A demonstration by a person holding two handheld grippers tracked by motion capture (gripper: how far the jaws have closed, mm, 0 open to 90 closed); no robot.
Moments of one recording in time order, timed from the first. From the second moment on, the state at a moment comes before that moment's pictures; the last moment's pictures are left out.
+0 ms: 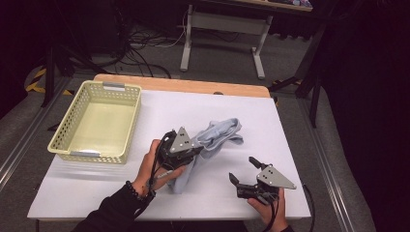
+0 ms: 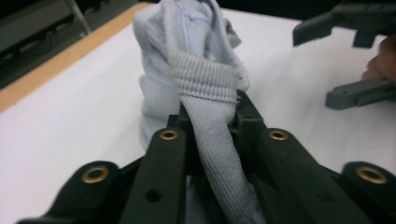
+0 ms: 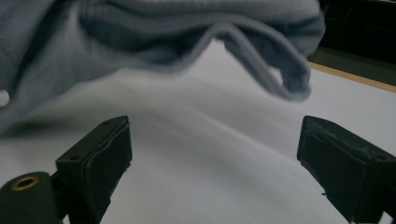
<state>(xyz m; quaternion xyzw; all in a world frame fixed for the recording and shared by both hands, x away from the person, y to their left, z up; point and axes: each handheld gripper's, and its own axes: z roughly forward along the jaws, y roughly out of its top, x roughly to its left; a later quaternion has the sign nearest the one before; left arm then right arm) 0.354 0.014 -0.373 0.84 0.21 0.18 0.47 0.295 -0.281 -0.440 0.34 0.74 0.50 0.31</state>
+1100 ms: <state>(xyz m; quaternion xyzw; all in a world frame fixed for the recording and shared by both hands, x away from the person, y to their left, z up) 0.308 0.110 -0.446 0.88 0.19 0.22 0.39 0.332 -0.222 -0.443 0.26 0.84 0.44 0.19</state>
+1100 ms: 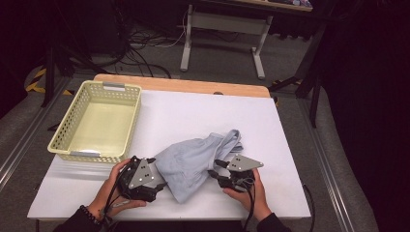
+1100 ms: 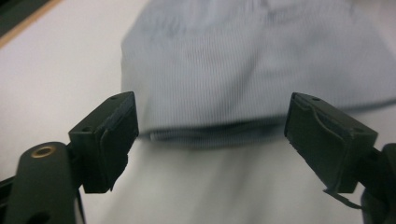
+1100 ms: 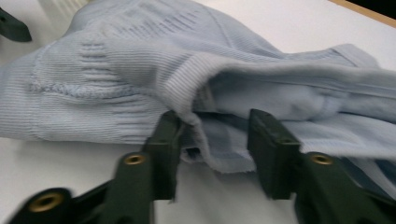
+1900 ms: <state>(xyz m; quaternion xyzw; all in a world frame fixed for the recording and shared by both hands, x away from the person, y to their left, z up) 0.312 0.070 -0.457 0.86 0.18 0.15 0.45 0.288 -0.314 -0.391 0.32 0.74 0.51 0.29</state>
